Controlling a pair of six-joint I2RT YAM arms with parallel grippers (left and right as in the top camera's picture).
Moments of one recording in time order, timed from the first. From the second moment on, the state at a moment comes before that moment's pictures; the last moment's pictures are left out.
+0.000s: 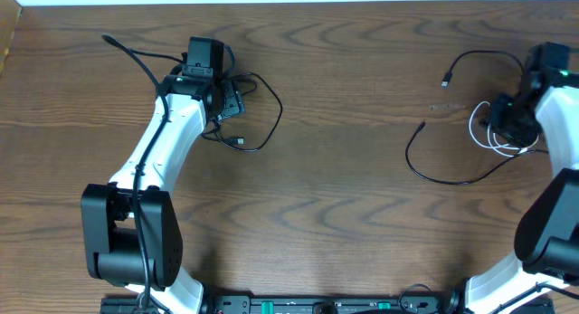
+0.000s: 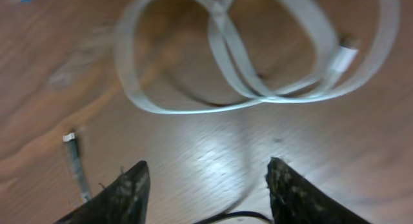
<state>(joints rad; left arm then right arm) -0.13 1.78 1.32 -0.68 -0.12 -0.38 -0.25 1.83 1.41 -0.95 0.02 0.38</state>
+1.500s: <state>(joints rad) -0.22 1.88 1.24 -0.44 0.74 -0.26 0.22 1.84 1.41 -0.64 -0.41 0.13</state>
